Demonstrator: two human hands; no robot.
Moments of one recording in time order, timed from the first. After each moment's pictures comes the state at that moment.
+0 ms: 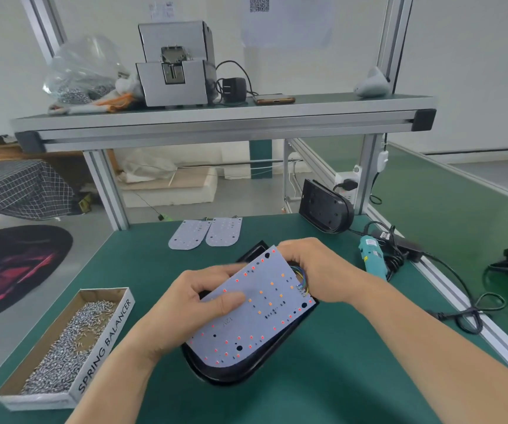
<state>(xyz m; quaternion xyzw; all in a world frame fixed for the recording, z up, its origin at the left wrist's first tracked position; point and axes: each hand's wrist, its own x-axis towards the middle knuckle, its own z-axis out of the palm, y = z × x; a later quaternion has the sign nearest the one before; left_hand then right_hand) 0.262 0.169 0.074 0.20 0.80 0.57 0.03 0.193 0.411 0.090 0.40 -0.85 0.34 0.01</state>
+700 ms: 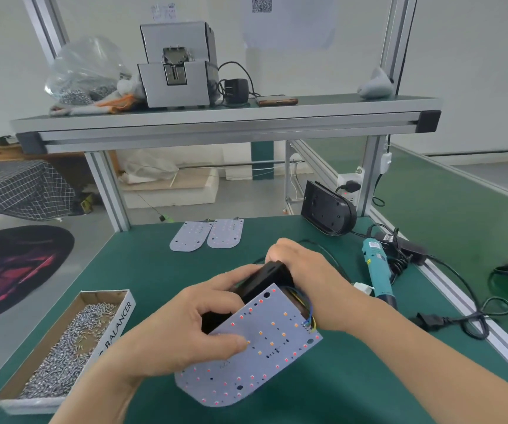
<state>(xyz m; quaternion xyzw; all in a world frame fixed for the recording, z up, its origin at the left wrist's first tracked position) 0.278 0.169 0.087 0.32 0.81 0.49 0.05 0.210 0.403 0.082 0.42 -0.85 0.29 0.12</state>
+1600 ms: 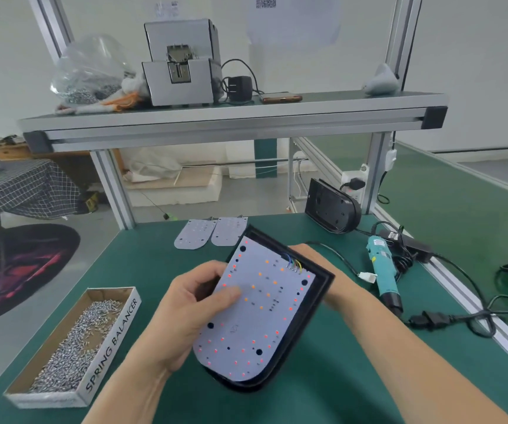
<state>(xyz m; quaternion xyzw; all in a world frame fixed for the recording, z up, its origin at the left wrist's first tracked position) 0.274 0.178 0.067 0.12 0.68 0.72 -0.02 0.181 0.387 0.069 0.19 -0.79 0.58 -0.10</state>
